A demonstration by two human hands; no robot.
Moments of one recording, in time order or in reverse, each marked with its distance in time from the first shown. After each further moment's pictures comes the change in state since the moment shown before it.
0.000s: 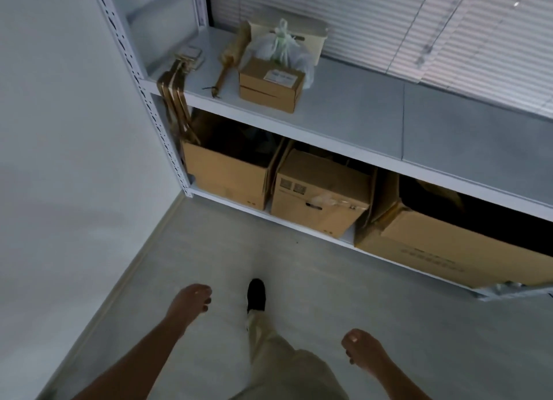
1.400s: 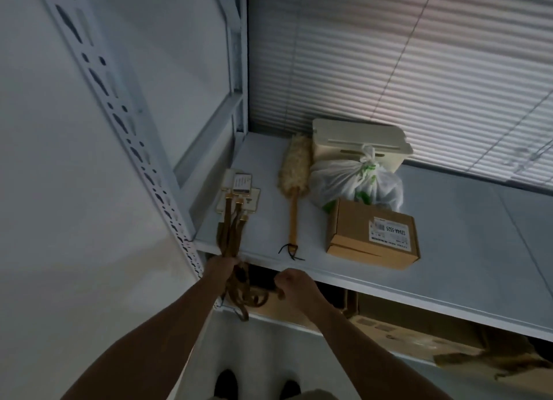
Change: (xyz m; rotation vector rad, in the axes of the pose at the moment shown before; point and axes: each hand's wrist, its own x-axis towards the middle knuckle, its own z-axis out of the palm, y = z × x) left_hand 0.429 0.467 -0.218 0.024 -0.036 0.077; right_hand 0.175 -0.752 -0.091 0.213 0.040 -0.371
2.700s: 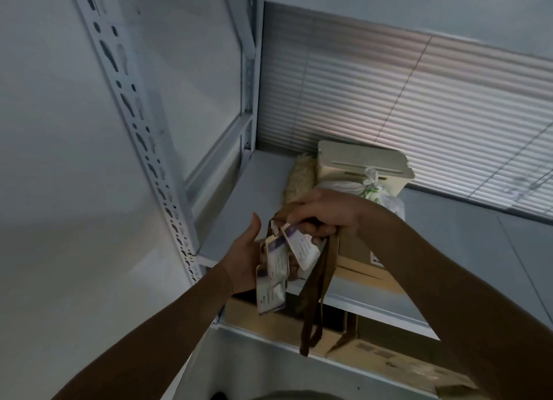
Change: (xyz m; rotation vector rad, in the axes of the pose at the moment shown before) left_hand -0.098 0.088 0.005 -0.608 -0.908 0.126; right_hand -0.072 -0.175 -0.156 0.077 -0.381 -0.252
